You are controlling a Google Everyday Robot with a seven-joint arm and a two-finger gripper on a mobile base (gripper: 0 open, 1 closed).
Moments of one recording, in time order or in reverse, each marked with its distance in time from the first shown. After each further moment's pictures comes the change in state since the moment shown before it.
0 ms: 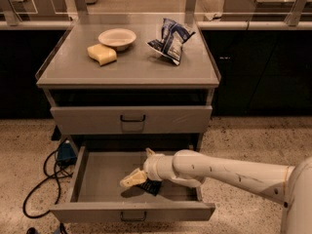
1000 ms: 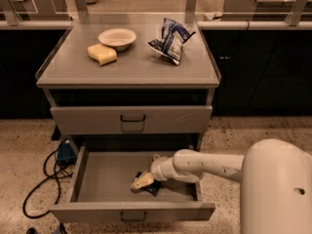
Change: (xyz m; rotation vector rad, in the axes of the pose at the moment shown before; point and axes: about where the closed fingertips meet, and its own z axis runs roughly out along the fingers) arm 0.084 -0.054 0.044 0.000 0.160 0.000
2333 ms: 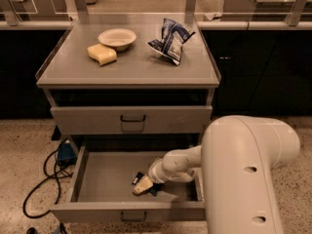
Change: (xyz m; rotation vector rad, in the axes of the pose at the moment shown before) arm 0.030 -0.005 0.002 0.120 0.205 -0.031
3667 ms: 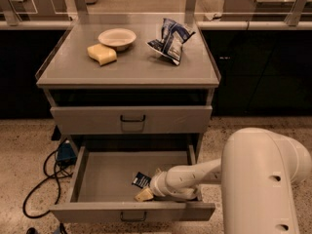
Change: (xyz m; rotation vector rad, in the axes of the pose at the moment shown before) arm 0.030 0.032 0.011 -0.002 -0.056 0.029
